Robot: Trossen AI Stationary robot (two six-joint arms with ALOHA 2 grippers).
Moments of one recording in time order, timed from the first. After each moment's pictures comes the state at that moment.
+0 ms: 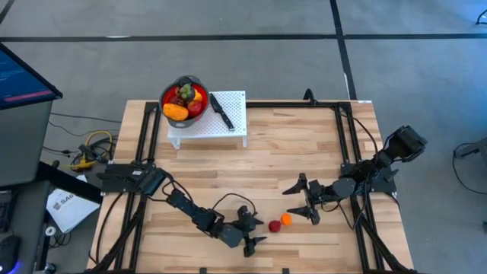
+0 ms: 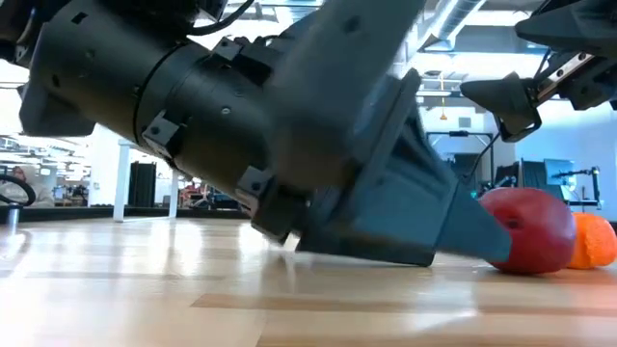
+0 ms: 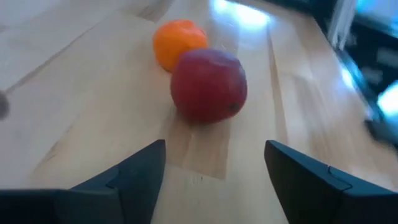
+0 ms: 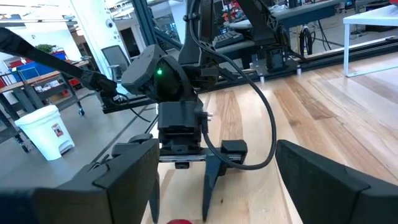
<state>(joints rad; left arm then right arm) -0.54 2.29 1.20 0.60 -0.54 -0.56 0.60 1.49 0.14 1.30 0.42 0.31</state>
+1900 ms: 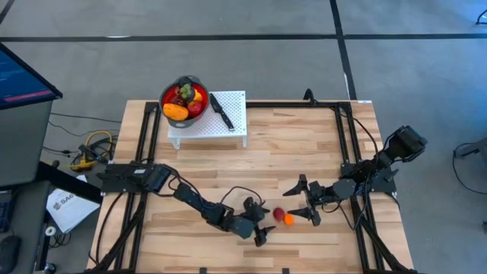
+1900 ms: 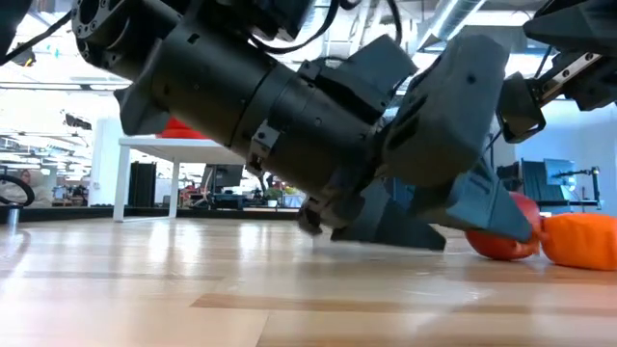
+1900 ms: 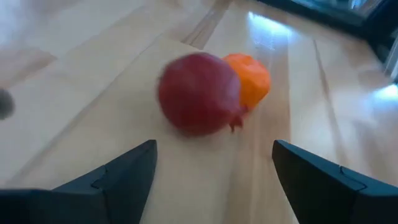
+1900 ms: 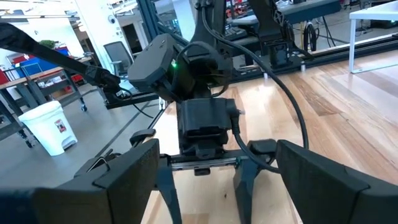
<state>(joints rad) -0.46 2.32 1.31 0.51 -0.57 -0.58 0.62 1.49 0.14 1.29 0.42 0.31</state>
